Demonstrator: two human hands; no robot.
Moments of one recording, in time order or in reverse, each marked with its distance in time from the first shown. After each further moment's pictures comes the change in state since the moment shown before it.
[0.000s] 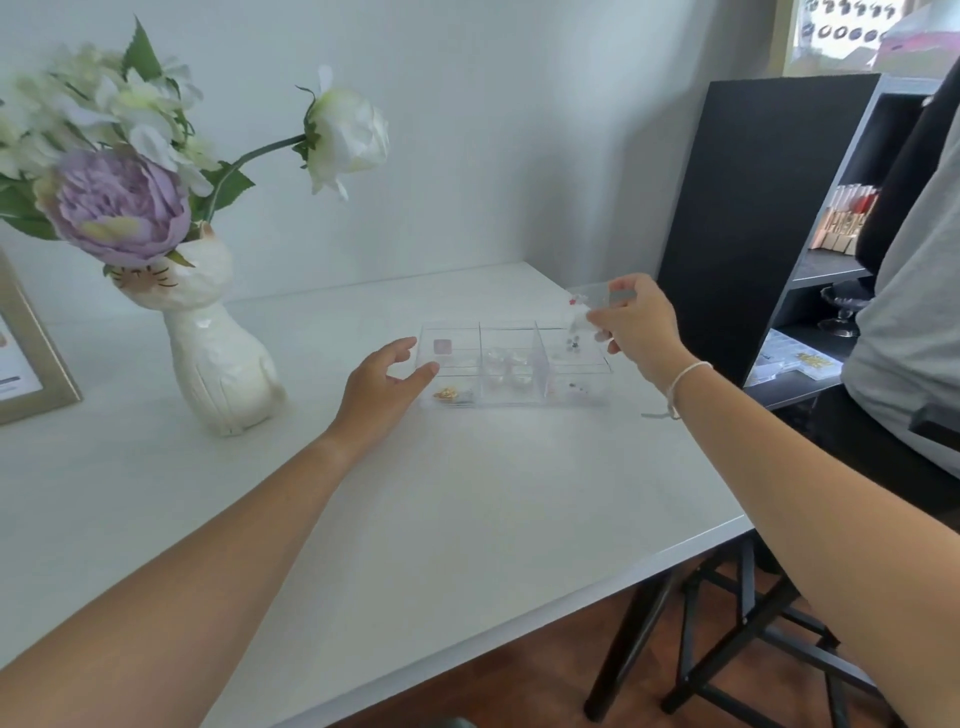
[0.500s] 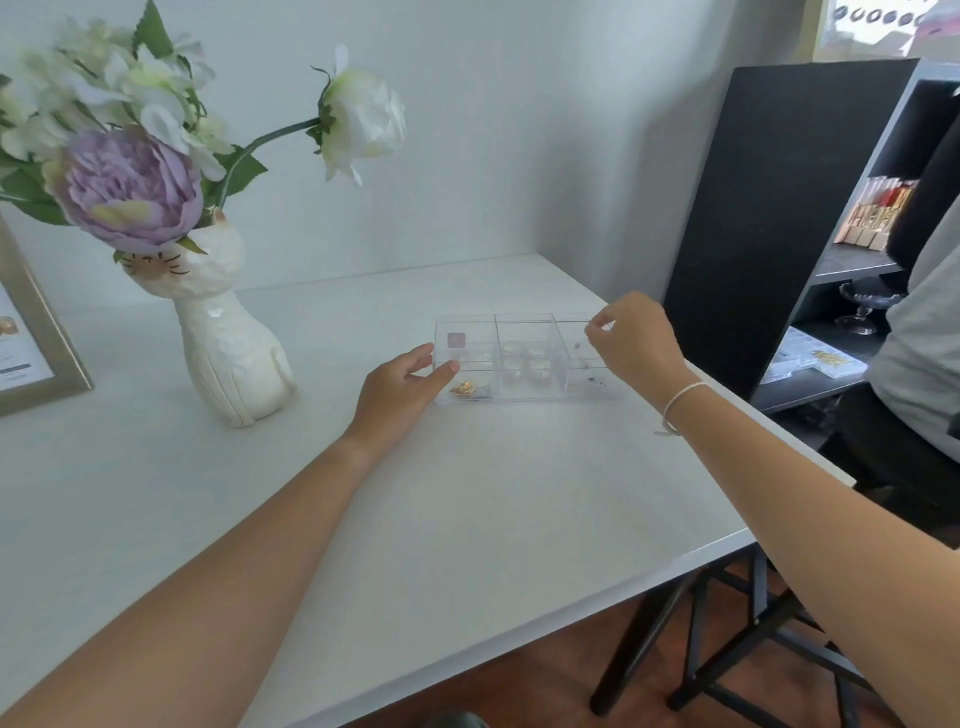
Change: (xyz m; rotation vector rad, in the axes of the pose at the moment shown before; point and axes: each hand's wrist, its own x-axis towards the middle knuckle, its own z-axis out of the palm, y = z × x) left_hand -0.004 -0.005 0.004 -0.066 -0.083 -0.044; right_hand -0.011 0.006 0.023 -0.662 0.008 -0.259
